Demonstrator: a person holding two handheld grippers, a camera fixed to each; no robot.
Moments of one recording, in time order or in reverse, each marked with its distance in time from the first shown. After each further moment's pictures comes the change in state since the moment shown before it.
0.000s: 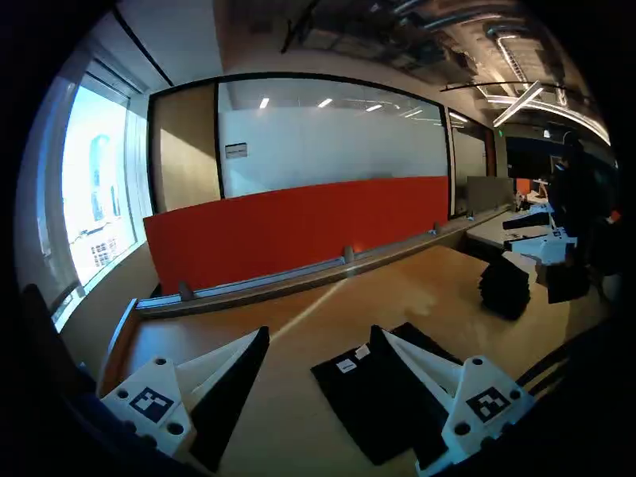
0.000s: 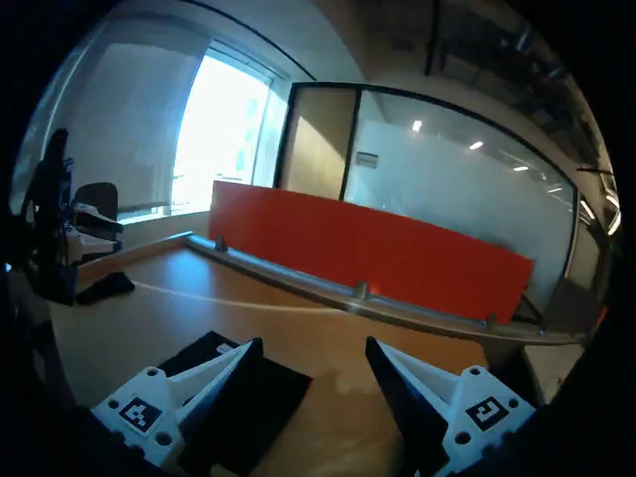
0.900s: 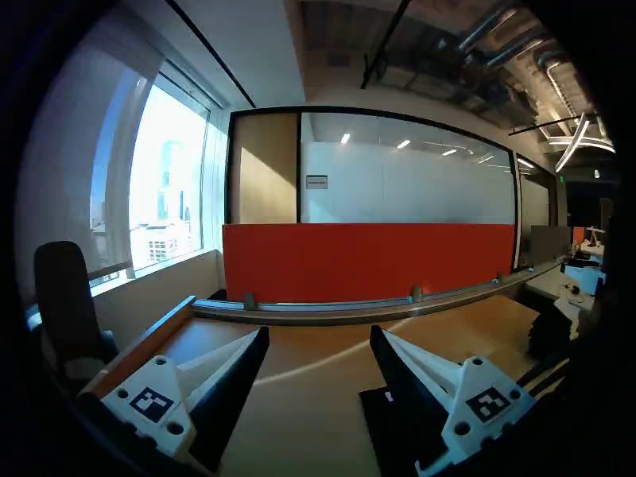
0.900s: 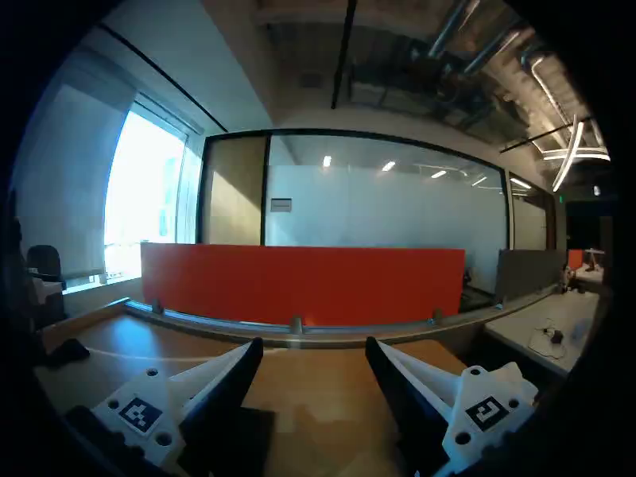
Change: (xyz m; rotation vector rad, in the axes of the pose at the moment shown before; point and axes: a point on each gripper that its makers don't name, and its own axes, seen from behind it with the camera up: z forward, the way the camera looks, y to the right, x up) left arm 0.006 -0.066 -0.033 0.335 0.178 -0.143; right arm 0.009 0.053 -0.023 -0.360 0.247 0.205
